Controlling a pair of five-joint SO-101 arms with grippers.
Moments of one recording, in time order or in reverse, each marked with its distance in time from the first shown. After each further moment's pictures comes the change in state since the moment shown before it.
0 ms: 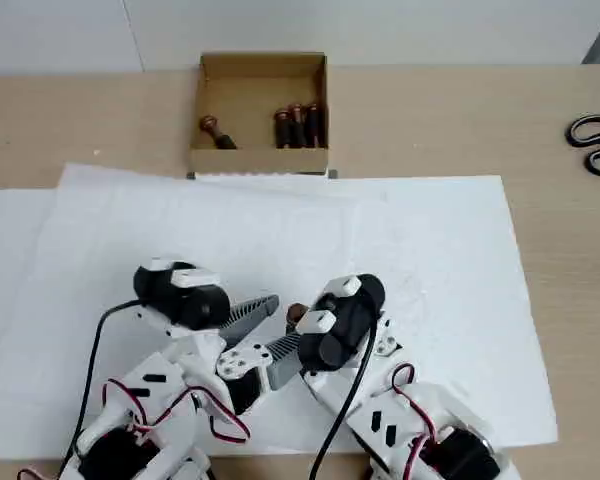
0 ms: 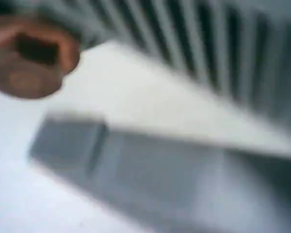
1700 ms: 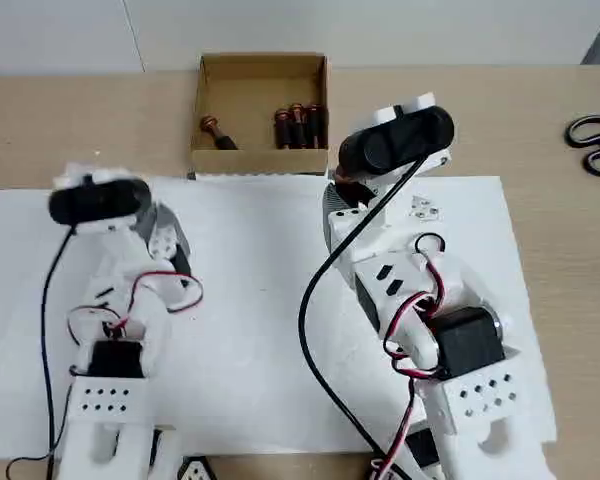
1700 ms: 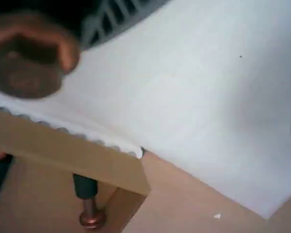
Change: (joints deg) left arm -39.0 44.2 -1.0 -37.6 -10.7; right arm 21.3 52.2 -42.6 -9.6 -6.9
